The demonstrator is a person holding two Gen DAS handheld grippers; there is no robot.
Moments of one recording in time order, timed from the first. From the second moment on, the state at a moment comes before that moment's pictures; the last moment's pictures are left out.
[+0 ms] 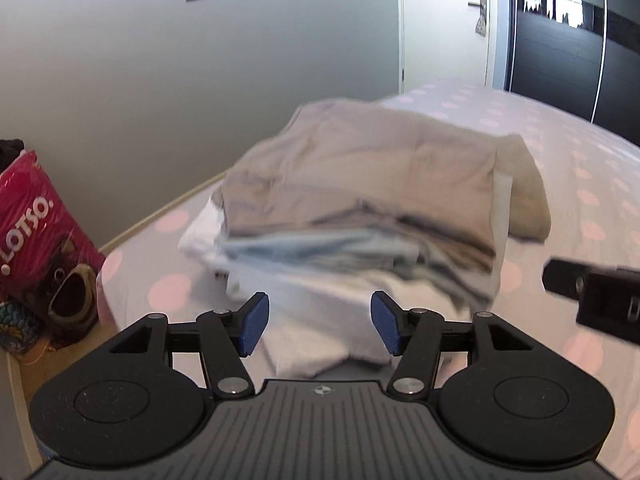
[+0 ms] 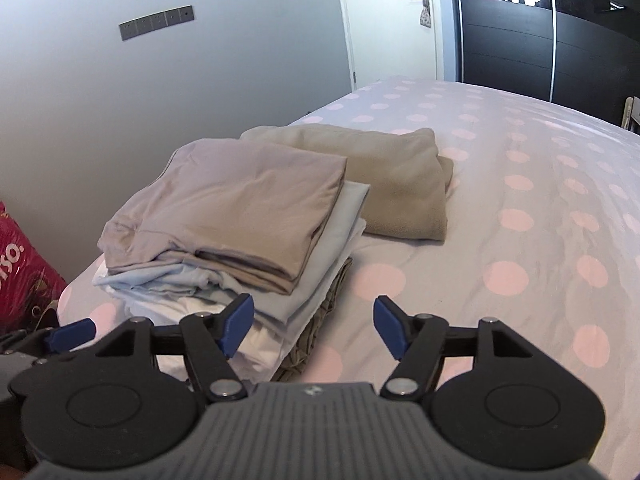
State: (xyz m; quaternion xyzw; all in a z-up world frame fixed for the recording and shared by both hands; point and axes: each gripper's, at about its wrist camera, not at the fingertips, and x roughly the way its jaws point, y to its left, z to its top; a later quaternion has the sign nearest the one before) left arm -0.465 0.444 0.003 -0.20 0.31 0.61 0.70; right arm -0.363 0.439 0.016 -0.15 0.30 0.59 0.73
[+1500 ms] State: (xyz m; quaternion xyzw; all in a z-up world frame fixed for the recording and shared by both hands) left arm -0.467 0.436 0.008 -0.18 0.30 0.61 0.71; right arm -0.384 0.433 0.008 -0.17 0.30 0.60 0.72
